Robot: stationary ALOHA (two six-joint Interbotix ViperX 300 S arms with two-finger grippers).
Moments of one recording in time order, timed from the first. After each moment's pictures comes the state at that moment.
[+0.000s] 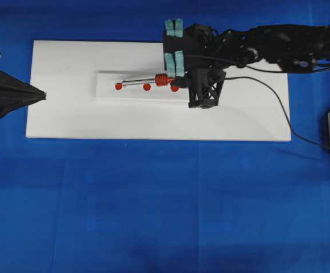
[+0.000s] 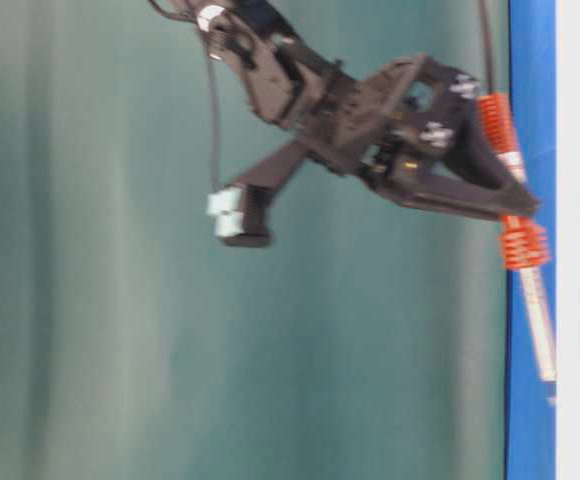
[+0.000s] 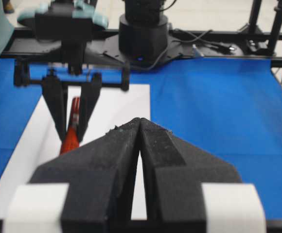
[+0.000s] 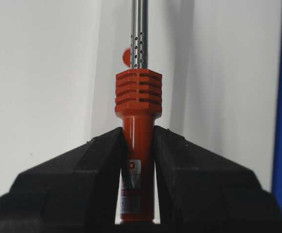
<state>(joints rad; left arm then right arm) -0.01 -0.98 1.24 0.00 -0.32 0.00 -0.28 0.04 0.49 0.42 0.35 -0.54</state>
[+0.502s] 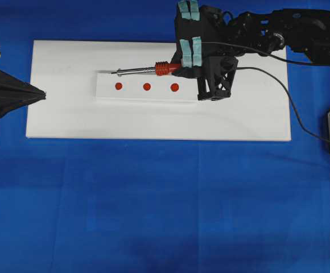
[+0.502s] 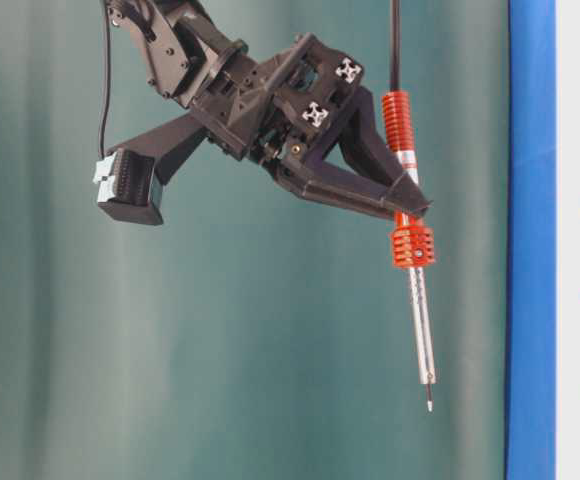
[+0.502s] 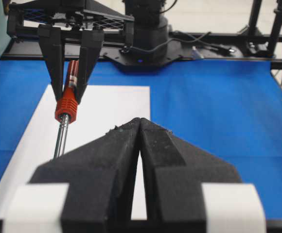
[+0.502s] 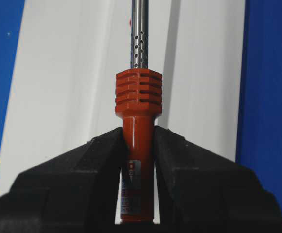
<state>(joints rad) -0.01 -0.98 1.24 0.00 -0.33 0.00 -0.28 -0.07 0.46 0.38 0.43 -0.54</state>
